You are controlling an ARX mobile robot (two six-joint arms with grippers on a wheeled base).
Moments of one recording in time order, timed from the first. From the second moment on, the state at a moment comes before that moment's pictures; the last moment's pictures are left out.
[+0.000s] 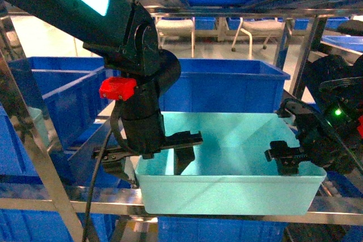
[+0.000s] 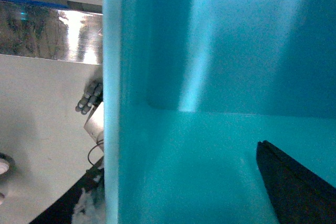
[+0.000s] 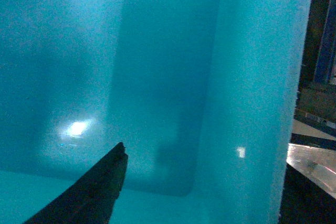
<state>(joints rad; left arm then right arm) -0.37 2.50 1.87 -0.93 0.08 -0.50 0.13 2.32 1.43 -0.31 -0.04 0.00</state>
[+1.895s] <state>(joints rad) -0.37 2.22 1.42 -0.37 -0.11 -0.47 0.12 2.22 1.18 0.16 0.01 0.00</state>
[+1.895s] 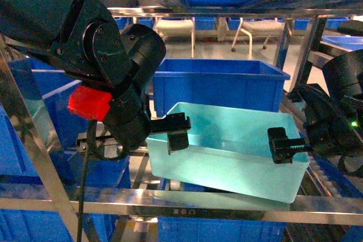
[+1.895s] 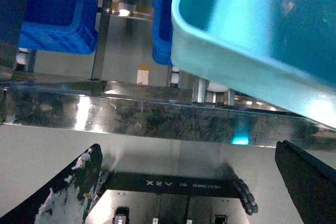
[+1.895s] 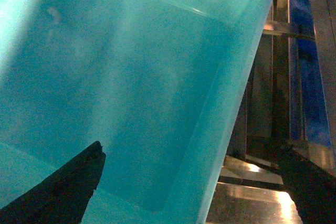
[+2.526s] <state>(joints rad) -0.39 2.18 1.37 -0.24 -0.11 -0.47 0.12 2.19 1.14 0.25 -0.02 0.02</state>
